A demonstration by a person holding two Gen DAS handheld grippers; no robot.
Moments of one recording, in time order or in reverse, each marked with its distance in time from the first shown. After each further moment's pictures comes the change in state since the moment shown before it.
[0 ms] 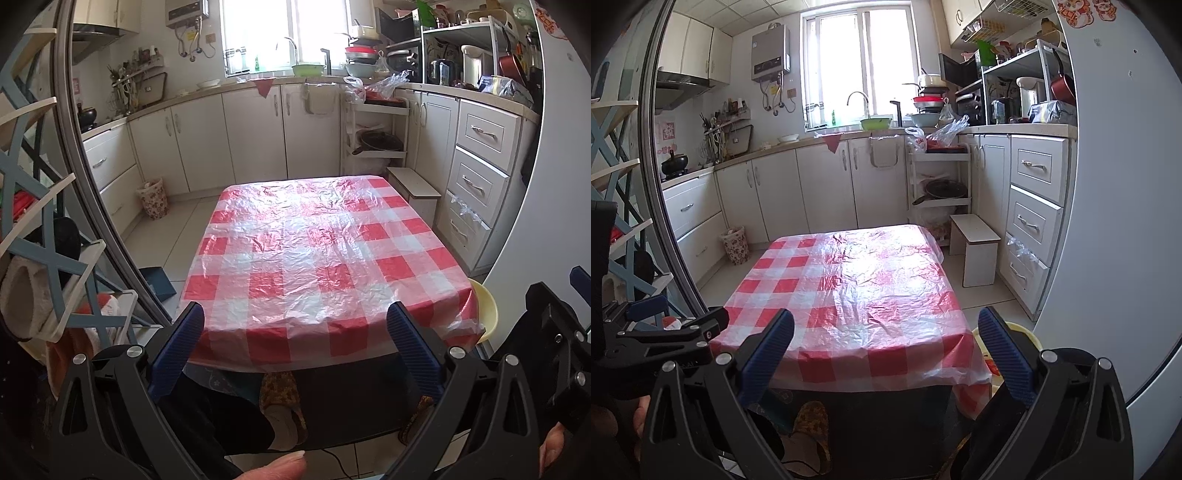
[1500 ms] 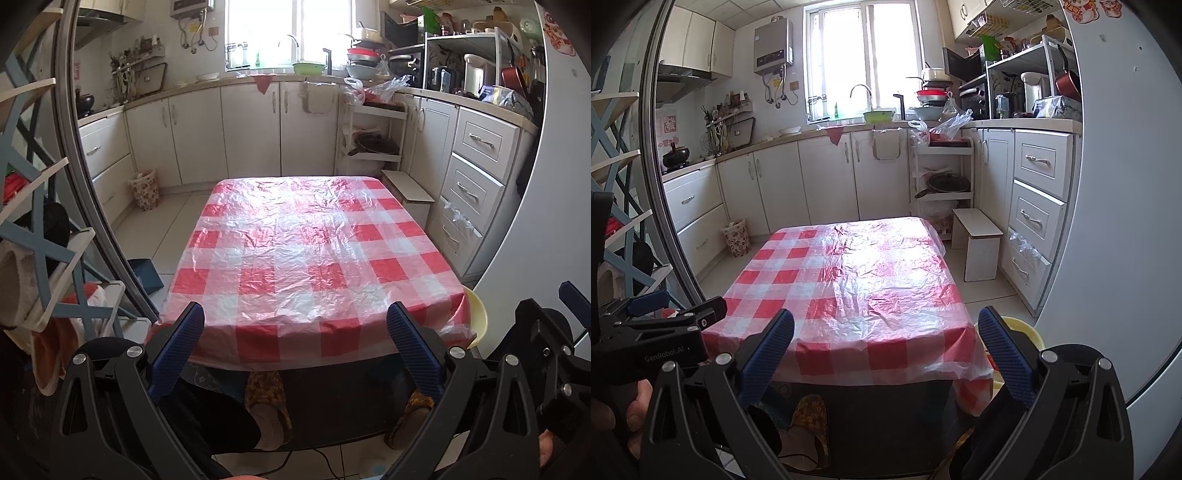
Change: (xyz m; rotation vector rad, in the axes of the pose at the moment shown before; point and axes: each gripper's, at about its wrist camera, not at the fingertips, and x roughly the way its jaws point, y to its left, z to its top) left arm 0.008 0.008 -0.004 -0.040 0.009 -0.050; right arm 0.004 -0.003 -0.006 -0.014 0.029 0.005
